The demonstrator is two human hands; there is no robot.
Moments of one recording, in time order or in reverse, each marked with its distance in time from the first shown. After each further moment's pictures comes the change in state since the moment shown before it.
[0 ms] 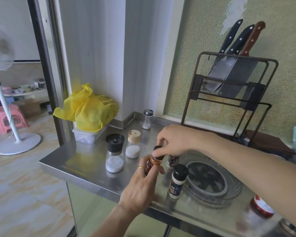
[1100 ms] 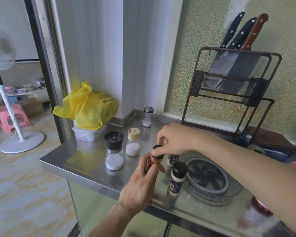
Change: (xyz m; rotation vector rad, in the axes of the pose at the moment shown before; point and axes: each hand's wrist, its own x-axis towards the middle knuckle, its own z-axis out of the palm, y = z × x) left_hand -0.003 0.000 0.000 0.004 -0.007 0.054; right_hand -0.005 0.004 0.007 0.039 0.049 -0.001
